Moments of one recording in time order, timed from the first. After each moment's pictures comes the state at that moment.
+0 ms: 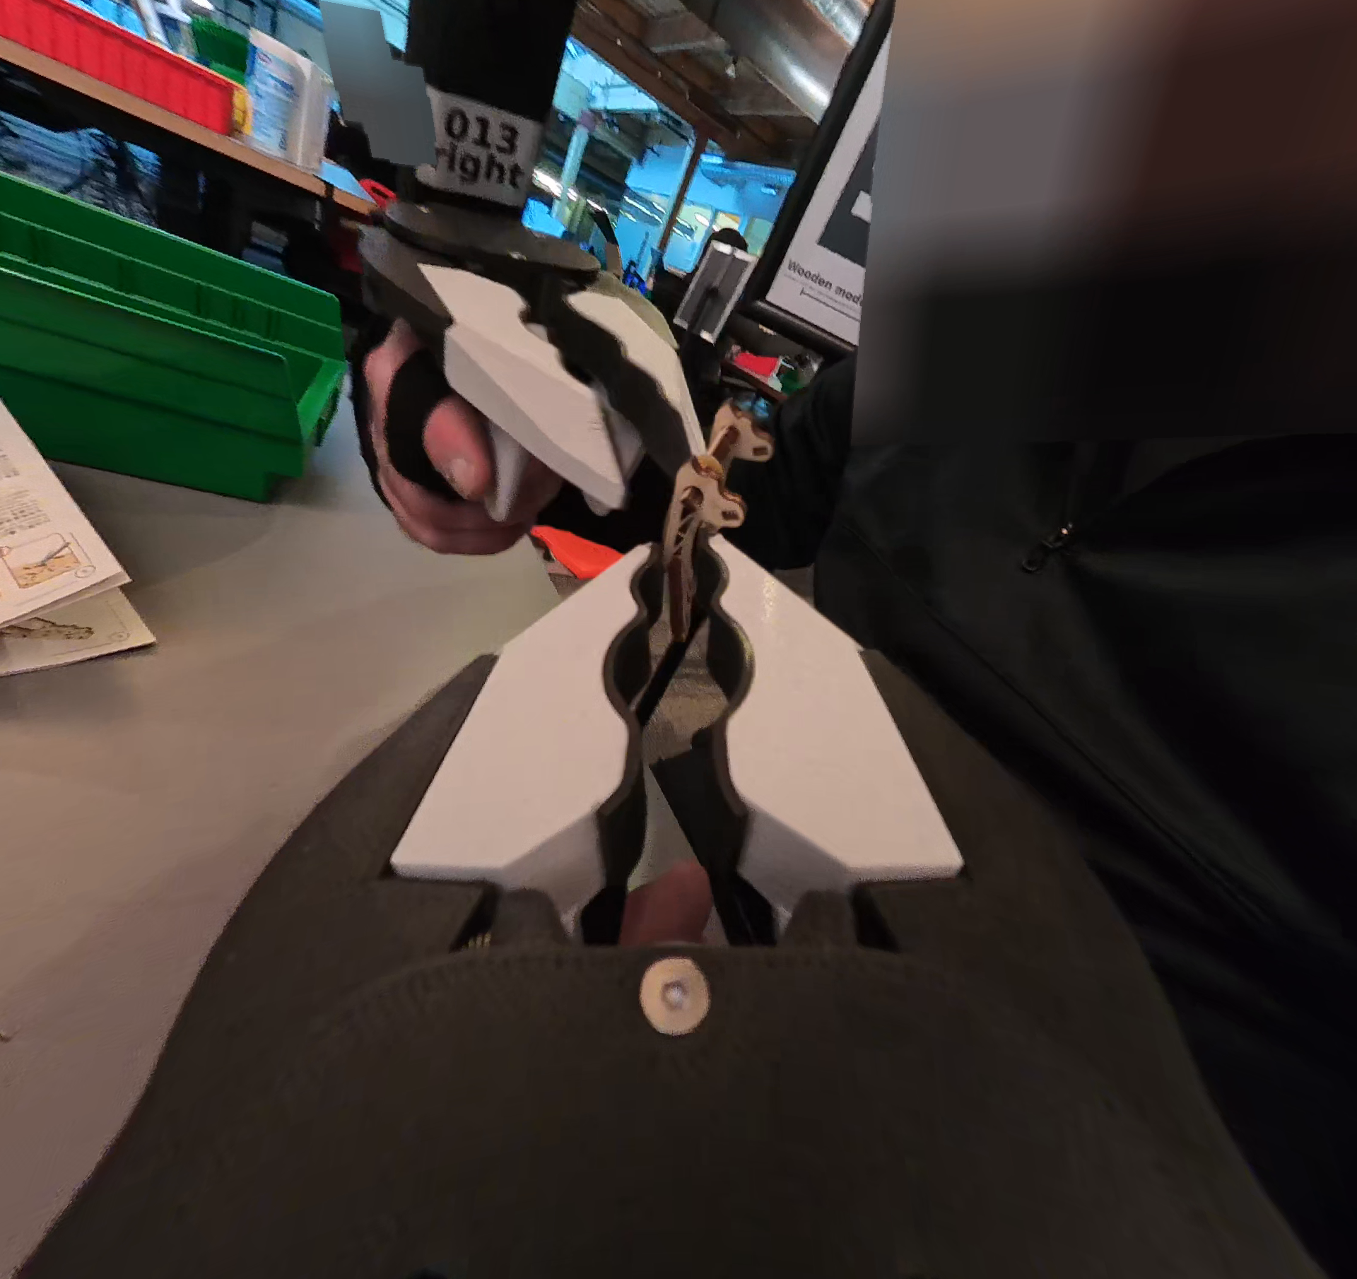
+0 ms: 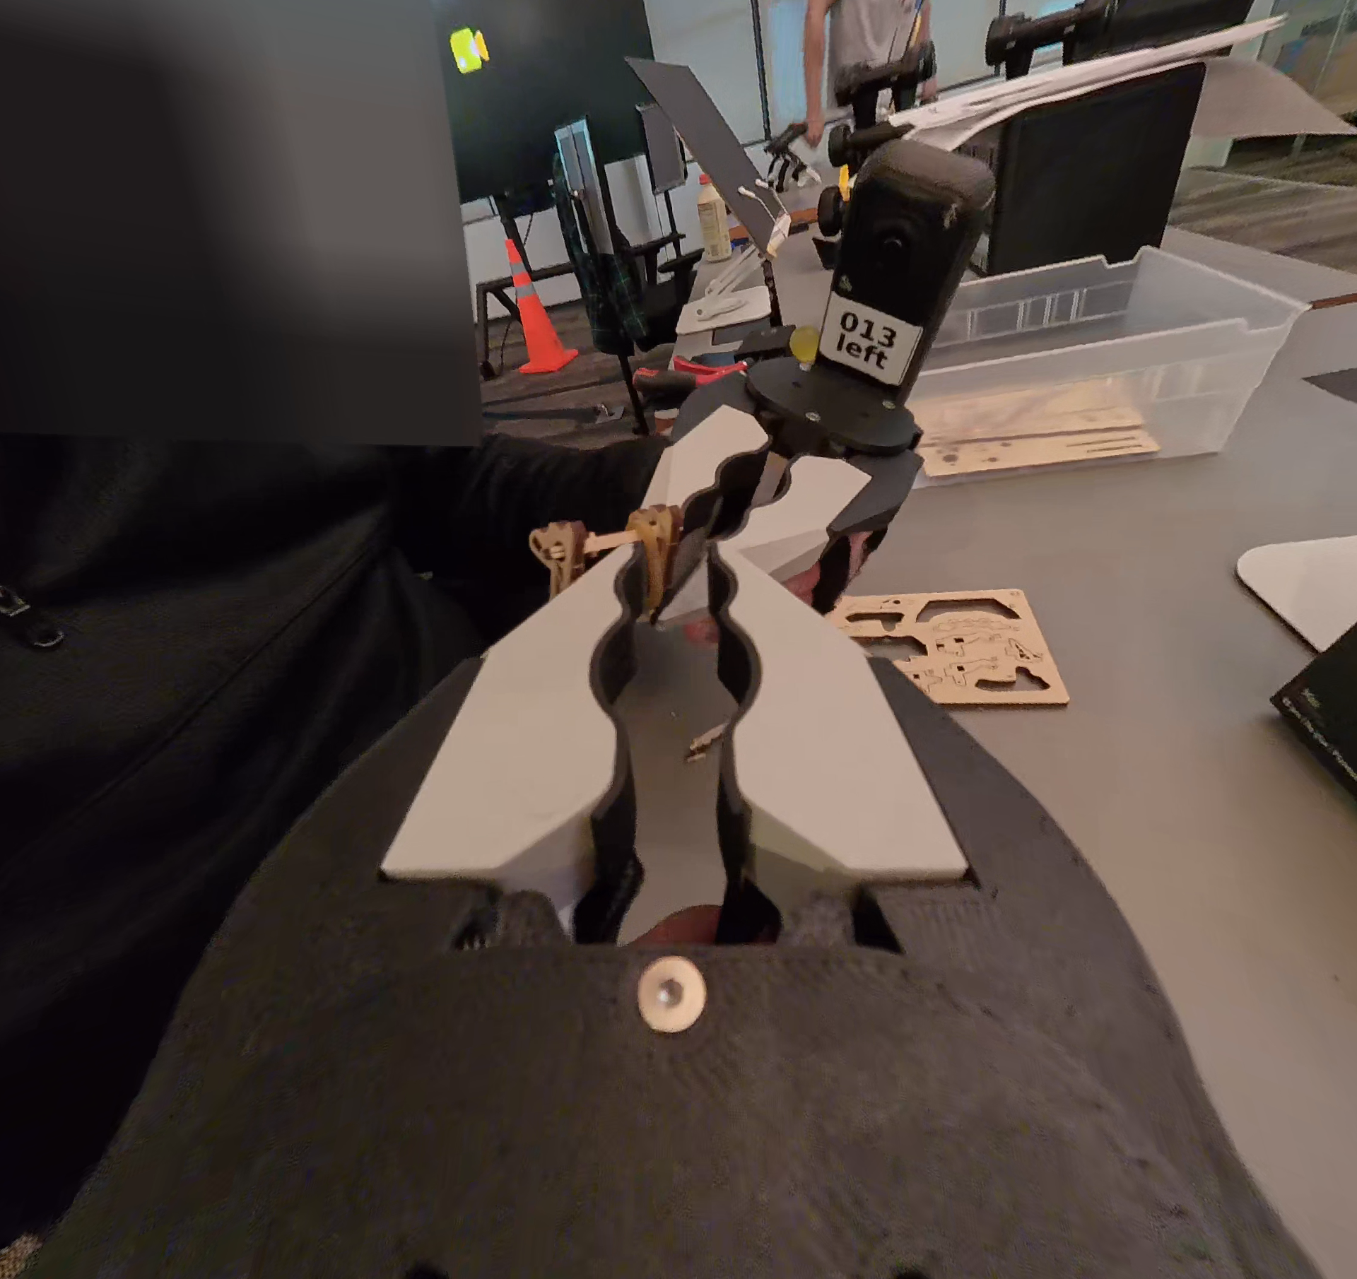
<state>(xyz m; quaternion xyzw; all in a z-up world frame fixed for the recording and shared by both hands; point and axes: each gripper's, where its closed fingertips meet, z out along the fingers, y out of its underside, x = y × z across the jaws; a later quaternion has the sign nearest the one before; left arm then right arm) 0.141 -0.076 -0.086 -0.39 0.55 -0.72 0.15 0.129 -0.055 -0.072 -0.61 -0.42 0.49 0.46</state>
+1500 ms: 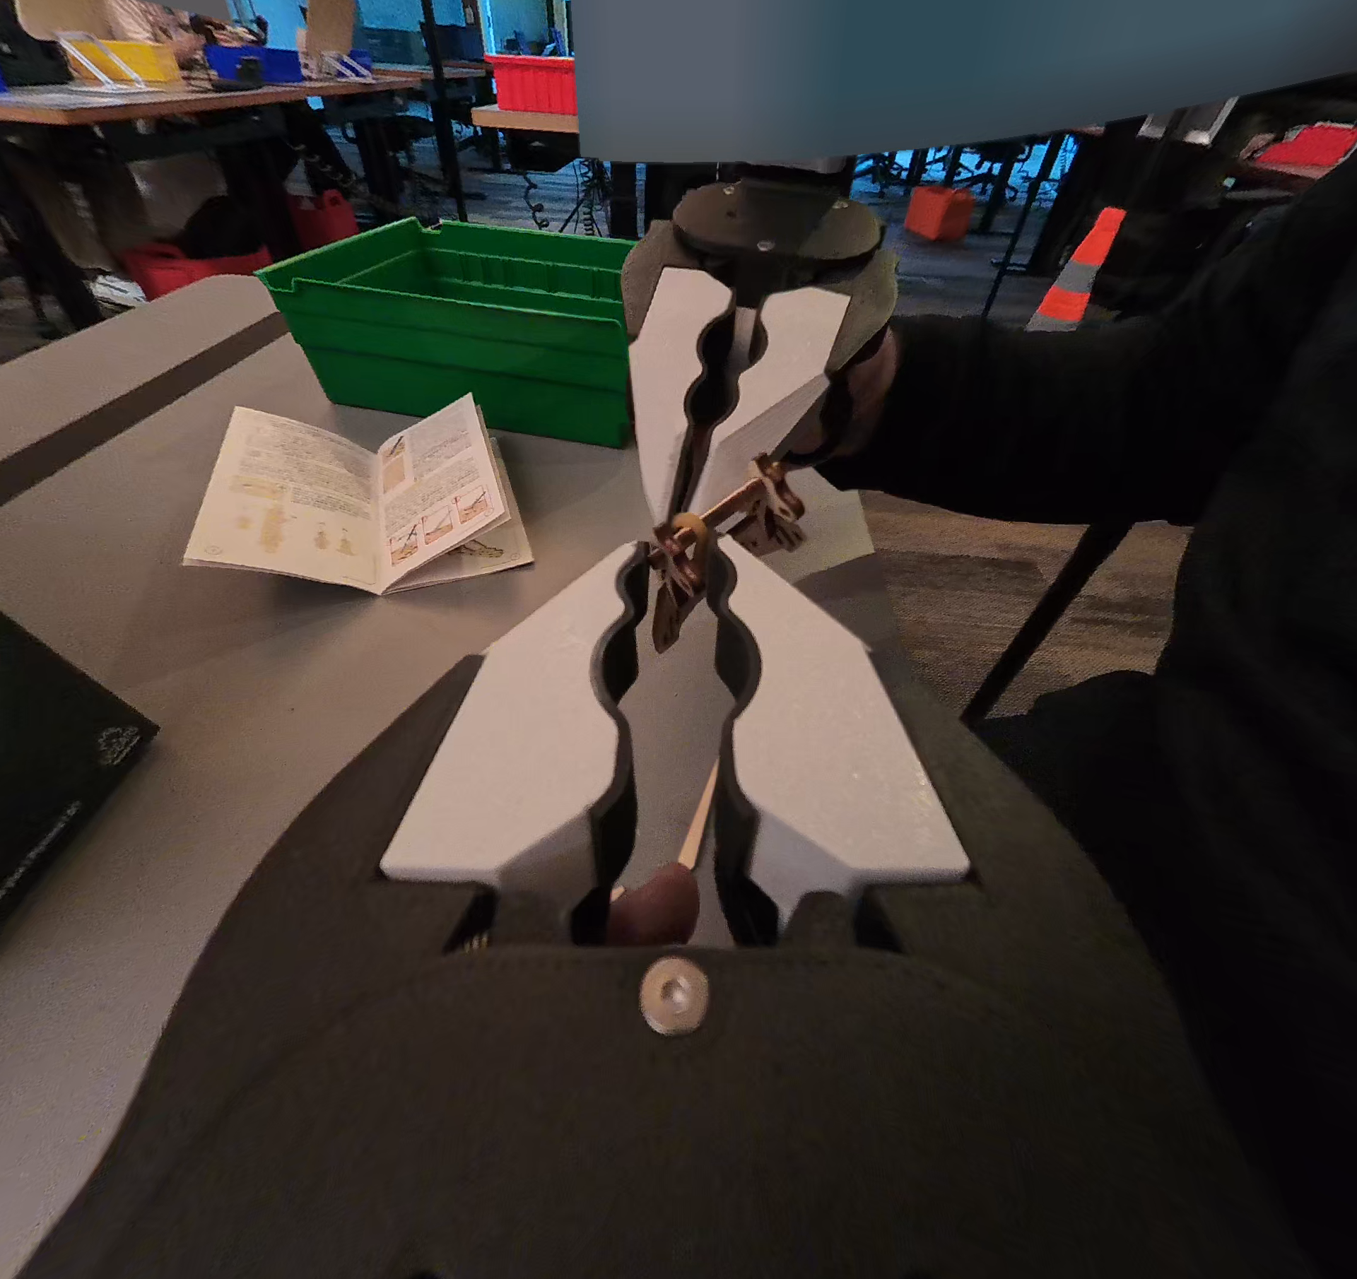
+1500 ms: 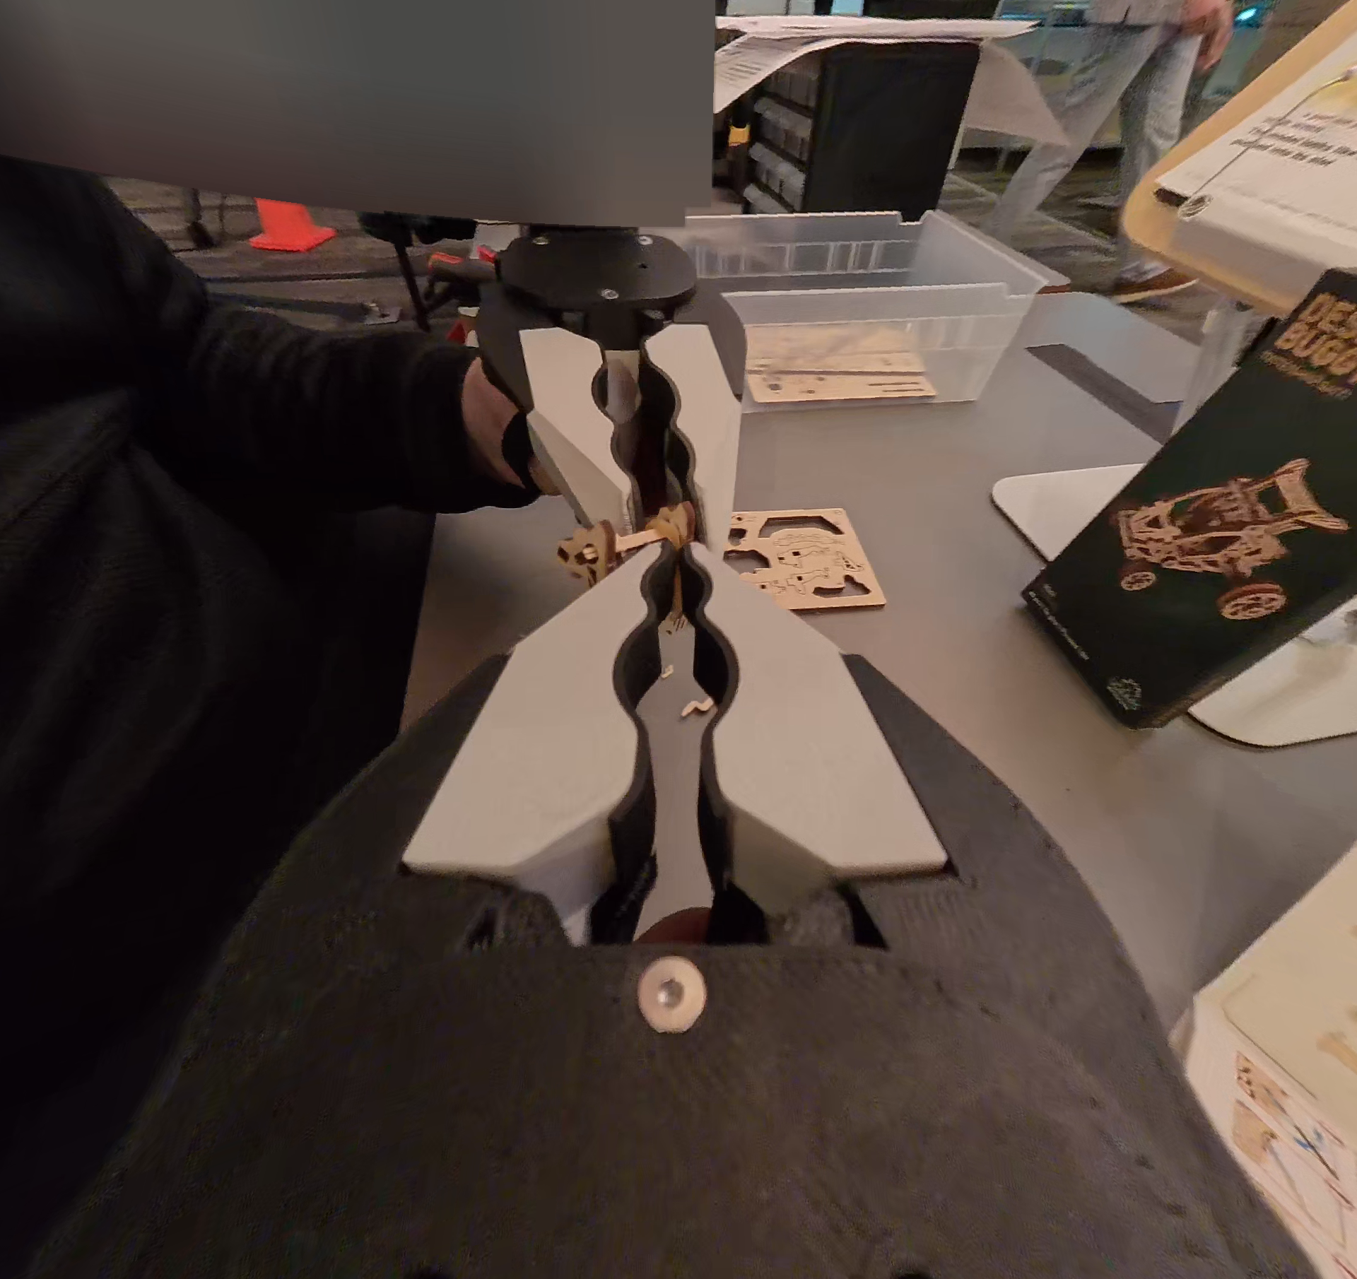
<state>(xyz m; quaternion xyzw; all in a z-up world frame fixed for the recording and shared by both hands) 0.159 -0.048 -0.116 -0.50 0.58 -0.51 0.39 0.143 -0.041 -0.108 -0.66 -0.42 0.32 0.53</state>
